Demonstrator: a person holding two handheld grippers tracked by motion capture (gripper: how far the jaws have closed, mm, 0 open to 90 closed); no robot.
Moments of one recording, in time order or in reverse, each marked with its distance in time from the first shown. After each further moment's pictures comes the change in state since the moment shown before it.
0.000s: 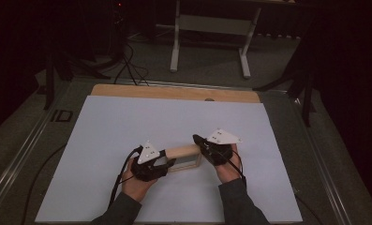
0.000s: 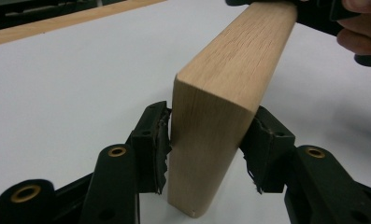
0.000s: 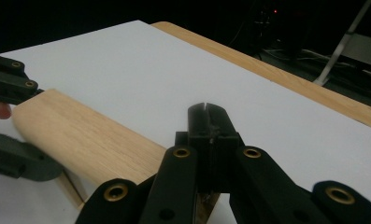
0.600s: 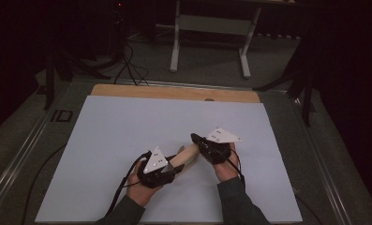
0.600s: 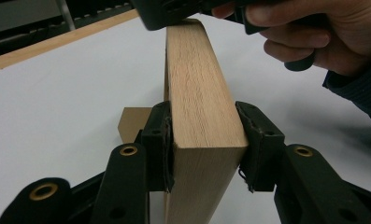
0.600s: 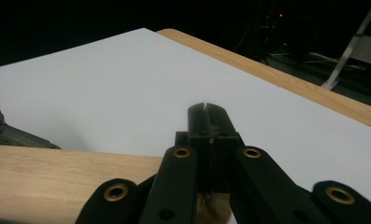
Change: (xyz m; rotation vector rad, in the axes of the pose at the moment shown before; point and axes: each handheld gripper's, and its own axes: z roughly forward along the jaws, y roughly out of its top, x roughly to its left) left arm -0.027 0.007 -0.003 -0.040 -0.083 0.114; right arm 0.000 0.001 0.006 -0.024 0.025 0.020
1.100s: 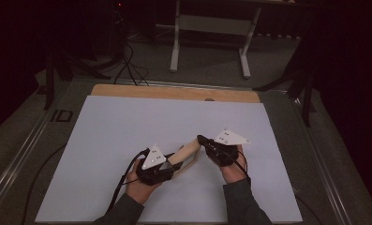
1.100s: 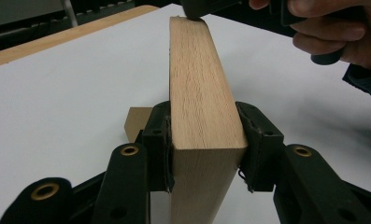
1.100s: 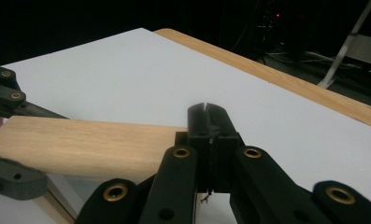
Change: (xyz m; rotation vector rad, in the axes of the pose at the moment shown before) left arm 0.008 0.001 0.000 0.005 -0.003 -0.023; right arm -0.008 -0.003 -0.020 -0.003 -0.004 0.006
